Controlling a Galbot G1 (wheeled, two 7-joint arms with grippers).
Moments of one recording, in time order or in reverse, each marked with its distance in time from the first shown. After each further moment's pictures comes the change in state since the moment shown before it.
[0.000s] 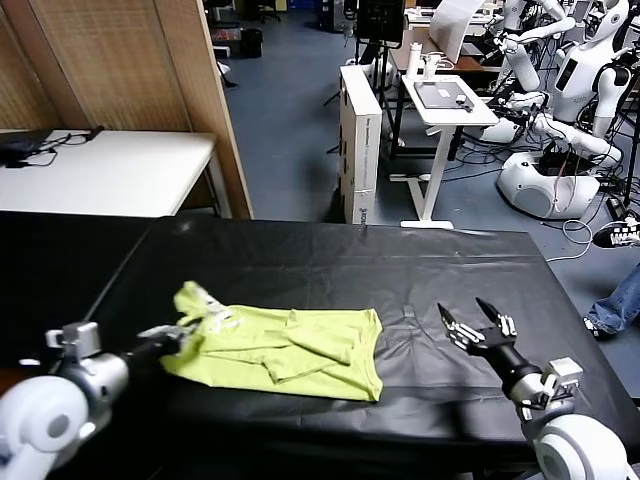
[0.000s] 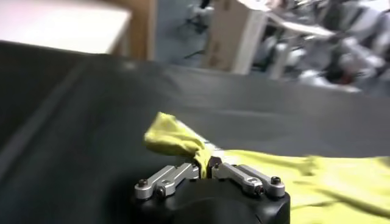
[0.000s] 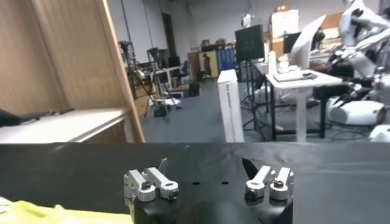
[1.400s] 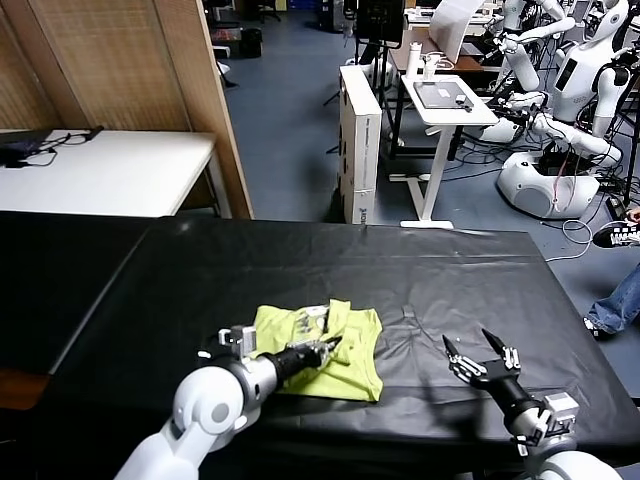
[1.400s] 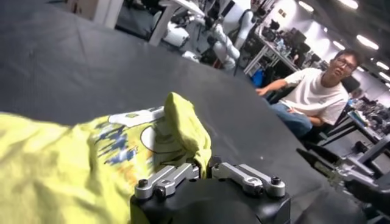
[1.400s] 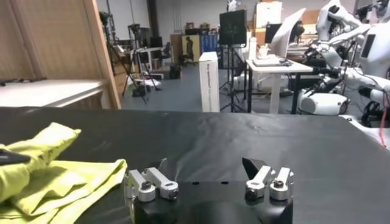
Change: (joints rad) left arm -0.286 -0.262 0.506 0.196 0.123 -0.002 -0.031; right arm -0.078 0.040 -0.011 0.004 -0.098 0.008 -0.019
